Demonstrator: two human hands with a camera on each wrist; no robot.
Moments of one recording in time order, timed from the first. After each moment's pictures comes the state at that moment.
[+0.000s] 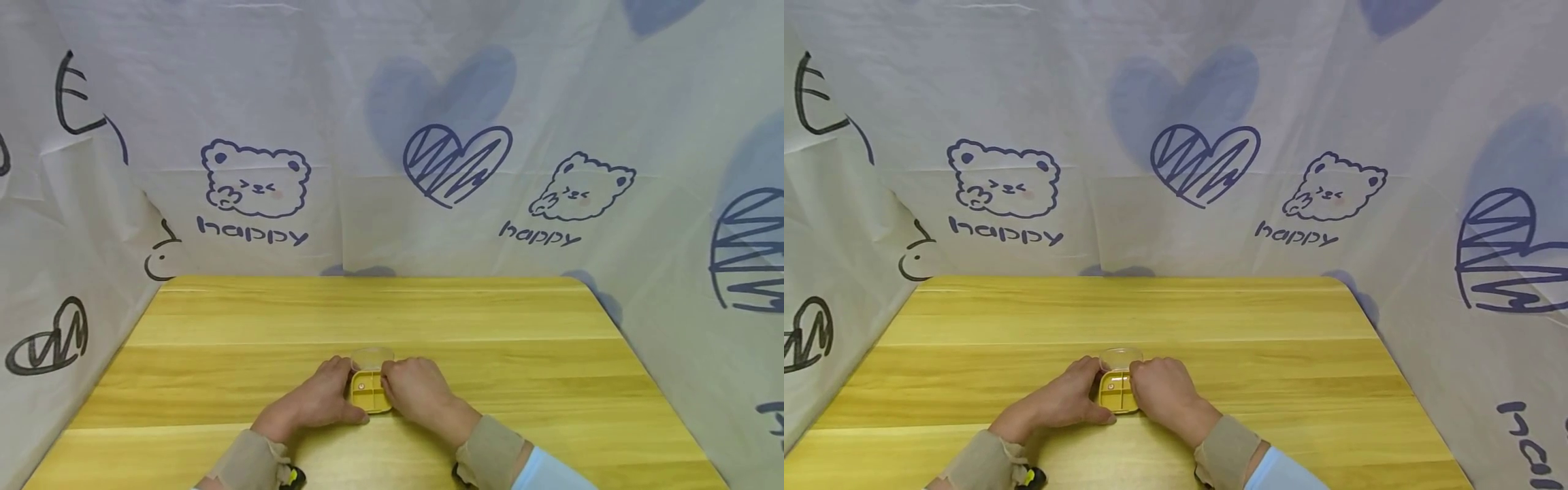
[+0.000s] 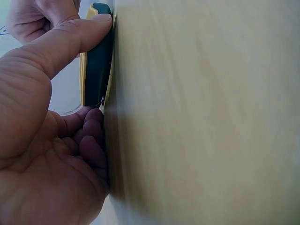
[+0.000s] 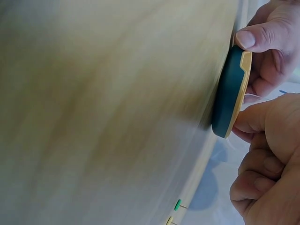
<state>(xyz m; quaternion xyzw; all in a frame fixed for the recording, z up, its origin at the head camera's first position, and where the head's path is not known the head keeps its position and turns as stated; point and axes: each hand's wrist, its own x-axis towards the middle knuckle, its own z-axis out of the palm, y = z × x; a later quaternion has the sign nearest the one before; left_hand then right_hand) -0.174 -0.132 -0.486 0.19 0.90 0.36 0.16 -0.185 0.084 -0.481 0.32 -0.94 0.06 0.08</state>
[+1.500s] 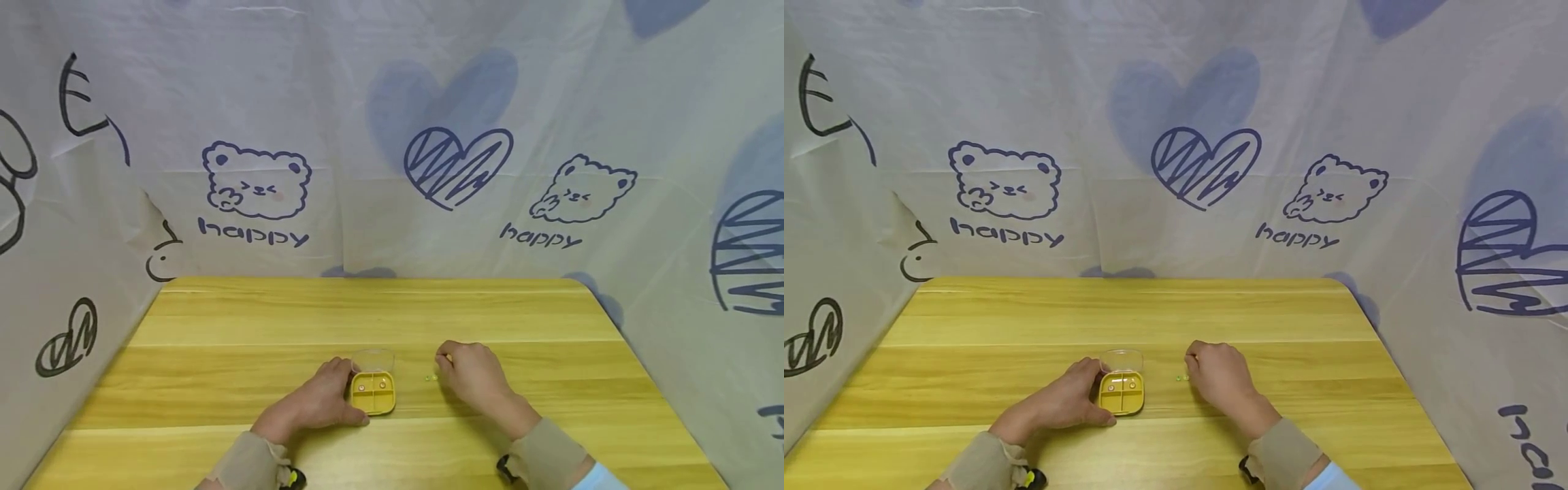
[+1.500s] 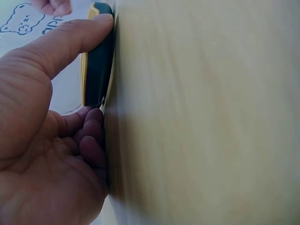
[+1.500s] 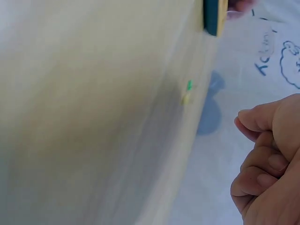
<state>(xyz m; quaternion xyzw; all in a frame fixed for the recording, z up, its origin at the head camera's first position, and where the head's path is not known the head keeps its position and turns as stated) -0.173 -0.131 -0.483 0.19 0.90 0.37 0.16 -0.188 0.162 -0.458 0.19 -0.96 0.19 0.08</state>
